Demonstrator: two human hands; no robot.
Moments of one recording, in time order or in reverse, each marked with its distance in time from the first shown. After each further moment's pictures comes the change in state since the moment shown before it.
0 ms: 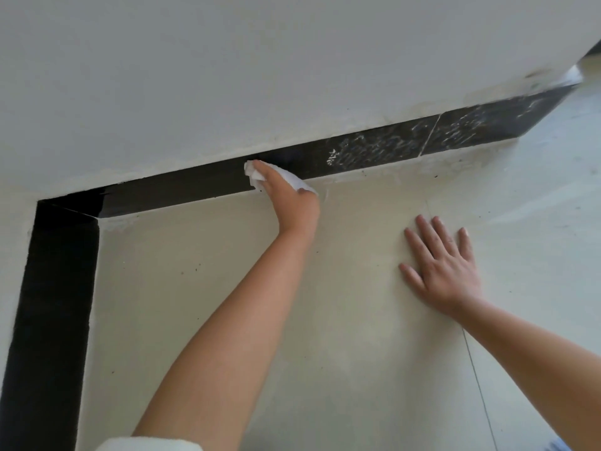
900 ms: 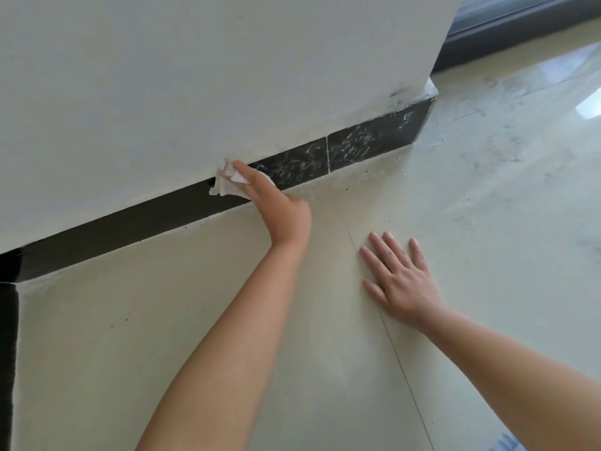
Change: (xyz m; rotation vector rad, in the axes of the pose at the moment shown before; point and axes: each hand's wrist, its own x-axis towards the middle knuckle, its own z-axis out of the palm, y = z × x) left_hand -0.039 0.039 0.096 0.012 0.037 0.291; right_hand -0.028 0.047 -0.011 0.069 0.043 -0.025
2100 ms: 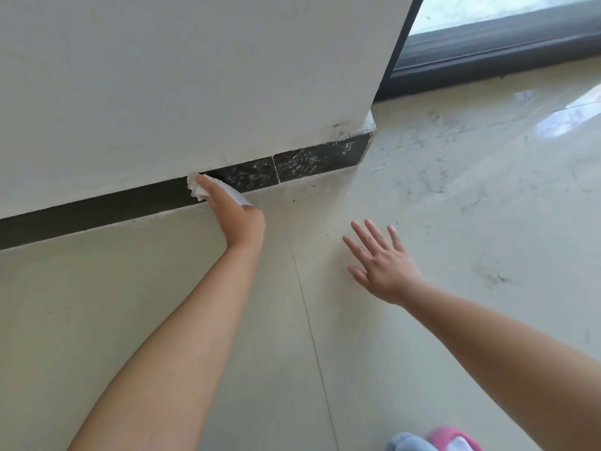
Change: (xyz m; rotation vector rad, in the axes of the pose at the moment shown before) left_hand -0.008 0.028 0.019 0.072 -0.039 -0.362; right_hand 0.010 0.093 -0.053 -0.163 -0.217 -0.123
